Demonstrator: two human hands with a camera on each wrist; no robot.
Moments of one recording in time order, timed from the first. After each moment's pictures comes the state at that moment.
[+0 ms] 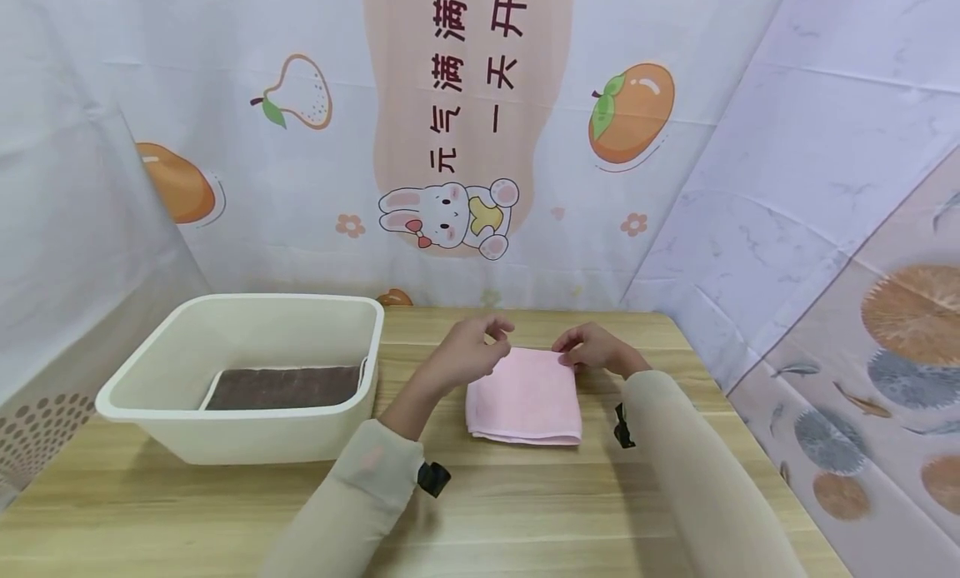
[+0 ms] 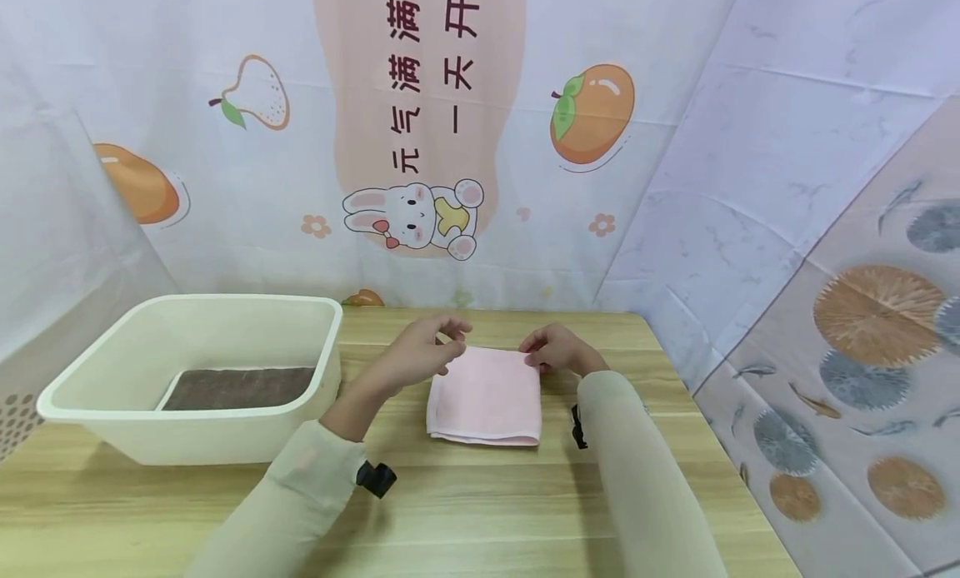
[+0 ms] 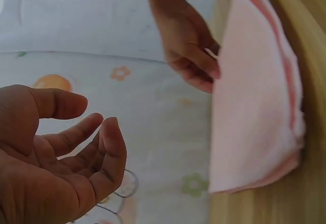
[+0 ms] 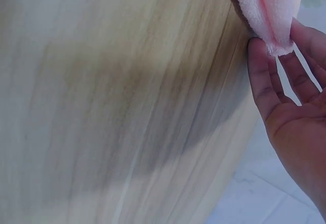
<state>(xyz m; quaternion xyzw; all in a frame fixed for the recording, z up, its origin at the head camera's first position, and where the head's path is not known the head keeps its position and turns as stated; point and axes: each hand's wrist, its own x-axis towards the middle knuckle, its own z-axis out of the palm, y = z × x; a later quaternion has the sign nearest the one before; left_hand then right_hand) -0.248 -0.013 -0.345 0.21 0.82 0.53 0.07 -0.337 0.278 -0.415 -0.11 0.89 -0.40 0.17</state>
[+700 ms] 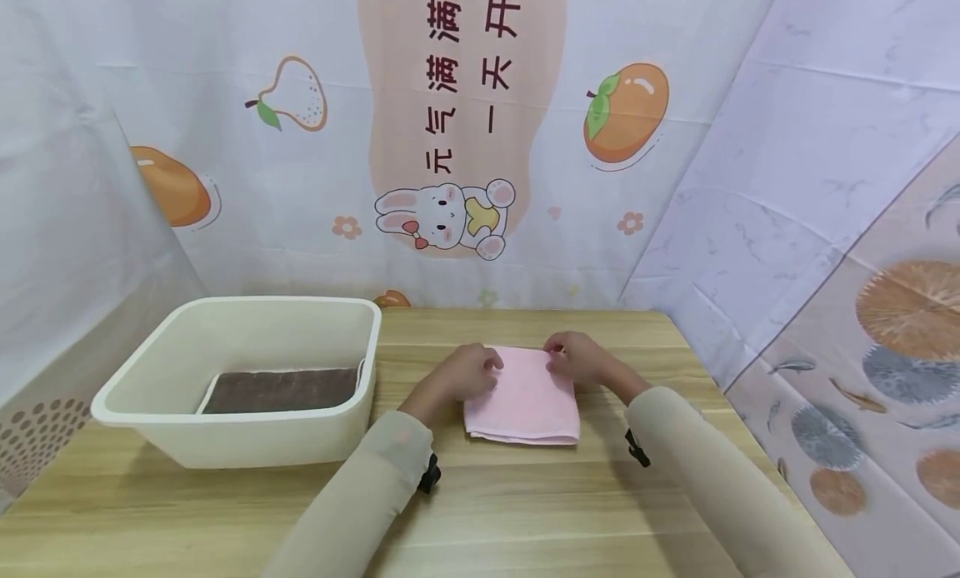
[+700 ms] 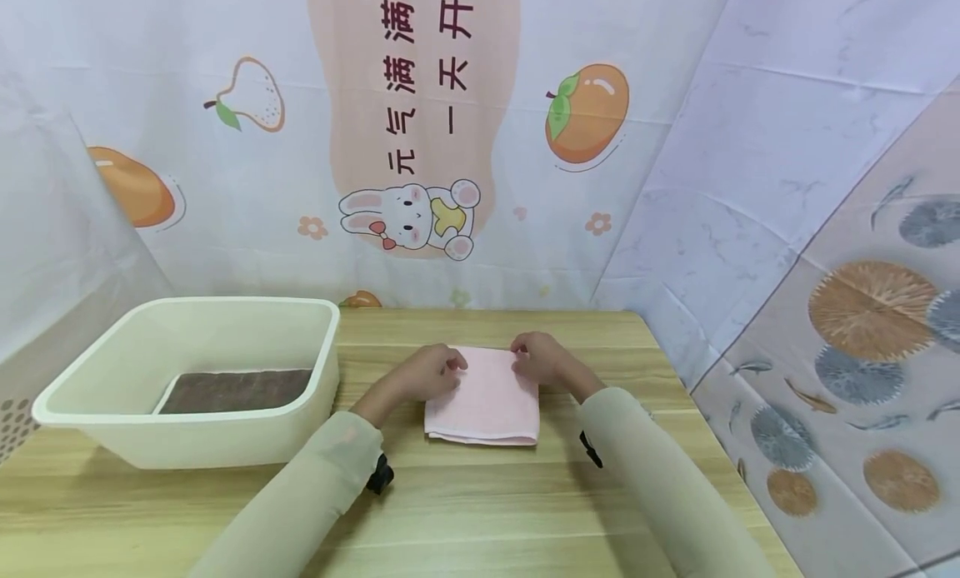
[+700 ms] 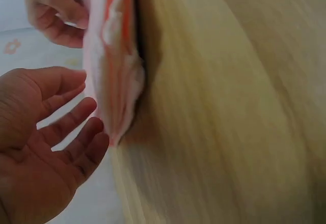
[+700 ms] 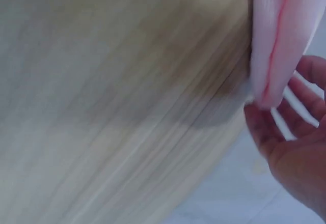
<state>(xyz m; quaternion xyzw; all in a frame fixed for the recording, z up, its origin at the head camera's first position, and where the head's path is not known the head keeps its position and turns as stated) -0.291 -0.010 -0.422 0.29 0.91 0.29 0.06 -0.315 0.254 -0.416 -0.22 0.95 -0.20 0.05</state>
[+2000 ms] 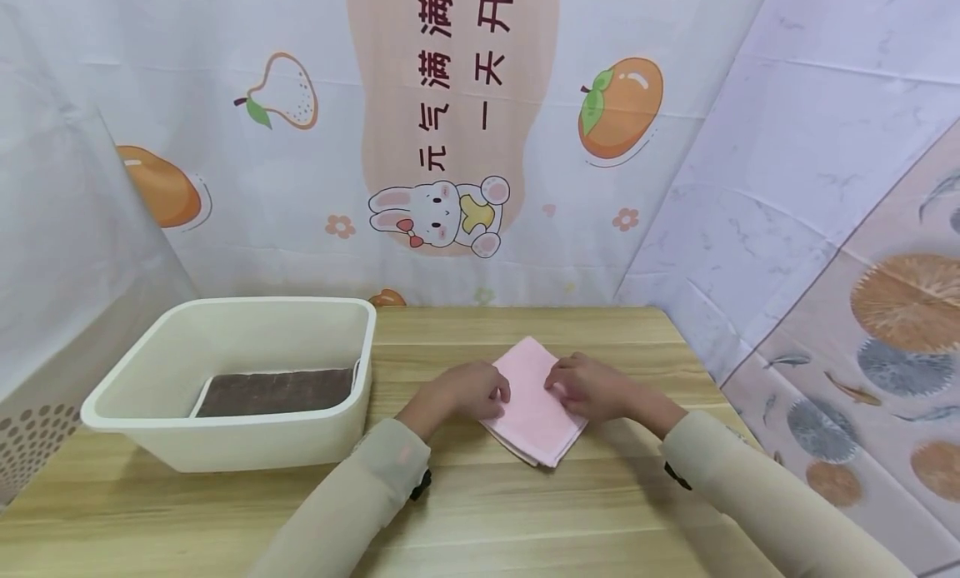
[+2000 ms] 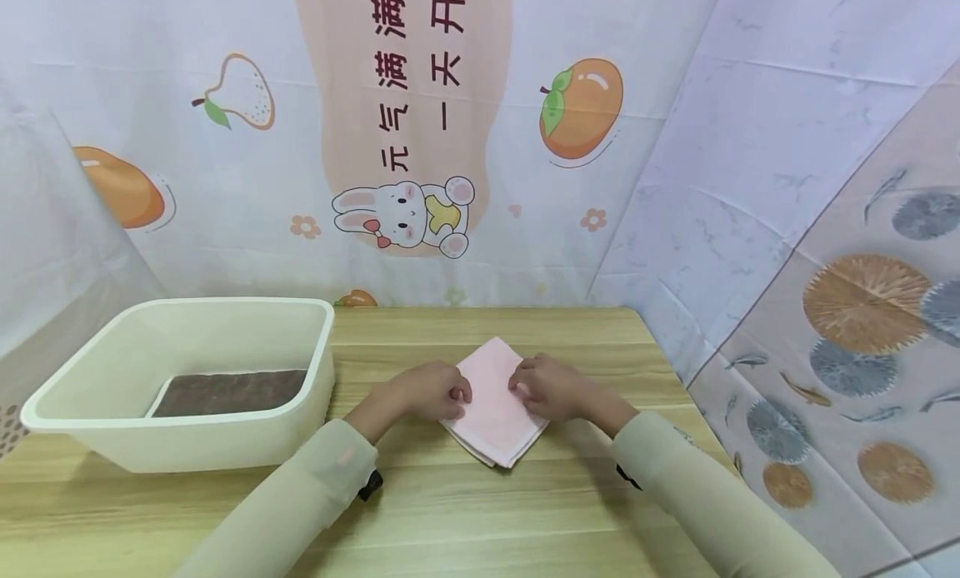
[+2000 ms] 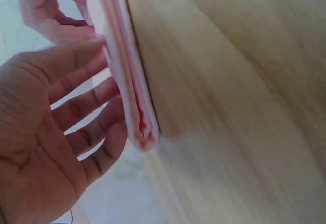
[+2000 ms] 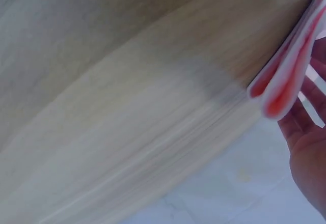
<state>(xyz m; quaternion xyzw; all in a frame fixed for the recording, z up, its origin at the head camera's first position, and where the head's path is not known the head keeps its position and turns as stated) -0.271 0.000 -0.411 0.38 0.91 0.14 0.11 -0.266 0.273 -0.423 -0.45 0.89 -0.09 -0.04</state>
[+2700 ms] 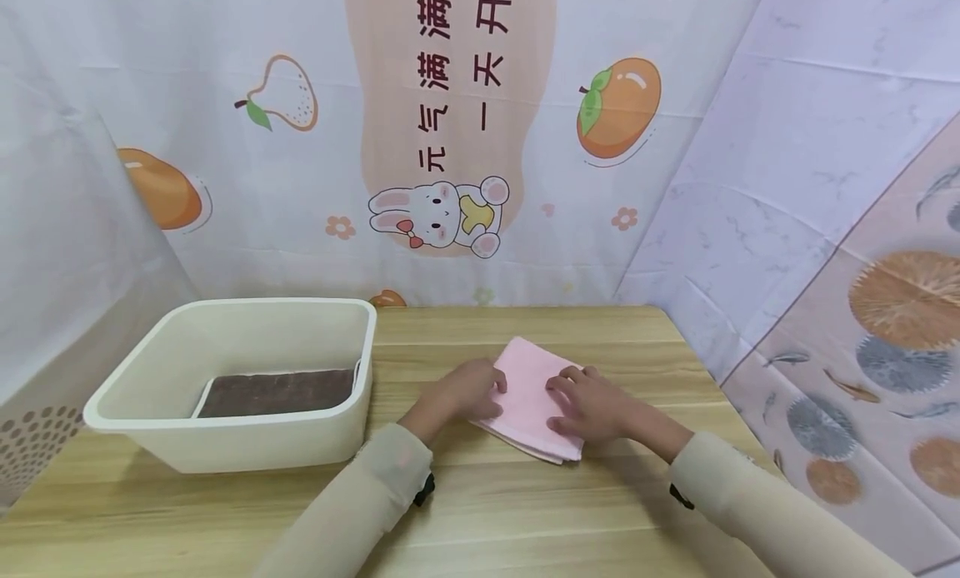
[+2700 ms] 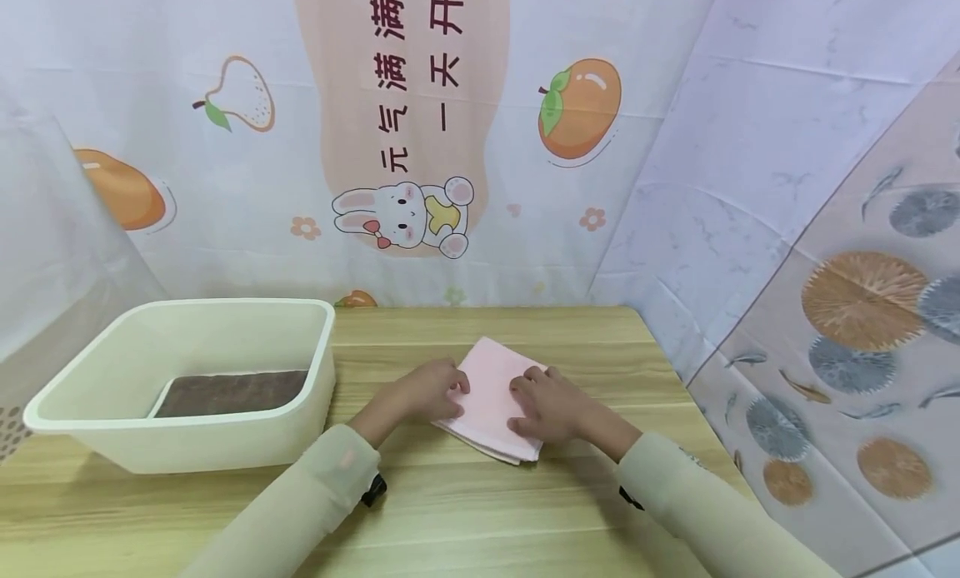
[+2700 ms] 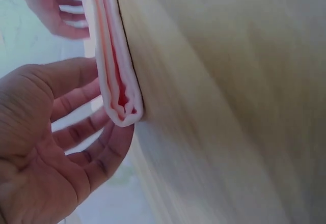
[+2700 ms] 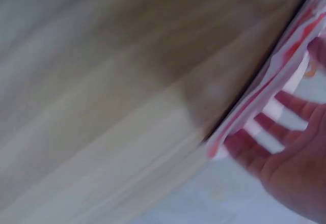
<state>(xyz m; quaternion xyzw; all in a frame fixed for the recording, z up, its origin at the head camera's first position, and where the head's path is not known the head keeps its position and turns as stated) -0.268 0.003 -0.421 0.35 0.92 0.16 0.07 -0.229 0.262 -0.424 -0.31 0.95 -0.05 0.01</state>
